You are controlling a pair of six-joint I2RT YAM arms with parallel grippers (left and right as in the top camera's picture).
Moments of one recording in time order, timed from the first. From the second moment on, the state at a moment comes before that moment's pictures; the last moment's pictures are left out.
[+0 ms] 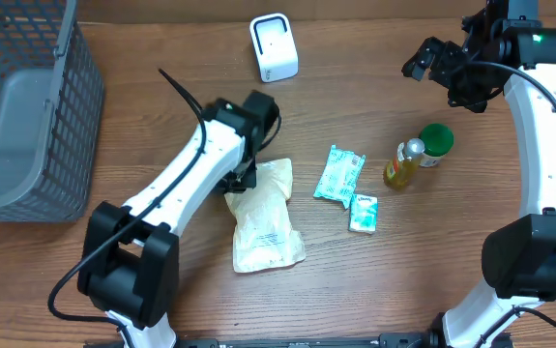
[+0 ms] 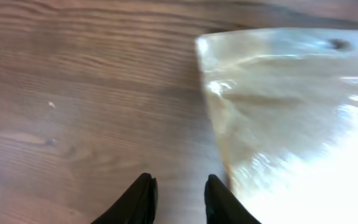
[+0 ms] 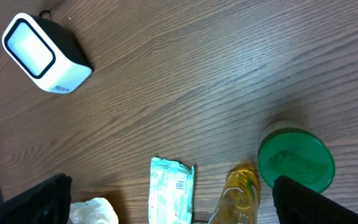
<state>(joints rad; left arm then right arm) -0.48 1.88 1.50 -1.29 -0.25 -0.56 -0.08 1.89 1.92 -1.18 -0.28 0.36</state>
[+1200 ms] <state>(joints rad) -0.75 1.99 1.38 -1.05 -0.15 -0.86 -0.08 1.89 1.92 -1.18 -0.28 0.36</state>
